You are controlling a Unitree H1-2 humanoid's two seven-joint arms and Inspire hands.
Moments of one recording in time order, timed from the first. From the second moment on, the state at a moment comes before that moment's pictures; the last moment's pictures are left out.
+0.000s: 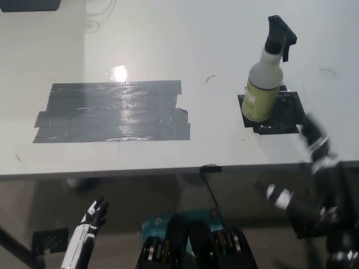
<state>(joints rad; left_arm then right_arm) 0.10 0.12 -0.03 0.01 0.10 -0.09 -0.02 -0.10 -0.05 0.00 -0.35 -0.09 -0.14 0.03</state>
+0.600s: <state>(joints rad) 0.10 0.12 -0.03 0.01 0.11 -0.10 -0.02 -0.43 -0.08 -0.10 -0.04 -0.09 0.05 0.00</state>
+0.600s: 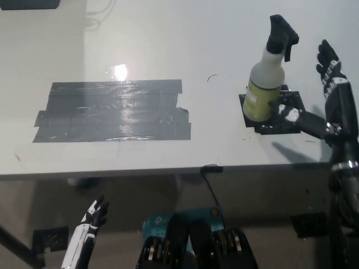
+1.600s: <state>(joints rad) 0.08 0.13 -0.04 0.01 0.12 -0.11 -0.02 -0.72 -0.12 0.00 0.52 -0.17 0.04 -0.05</state>
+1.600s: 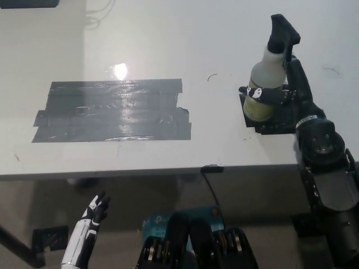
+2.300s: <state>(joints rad) 0.08 0.13 -0.04 0.01 0.12 -0.11 -0.02 -0.80 -0.09 -0.04 0.73 -0.14 -0.03 -0.09</state>
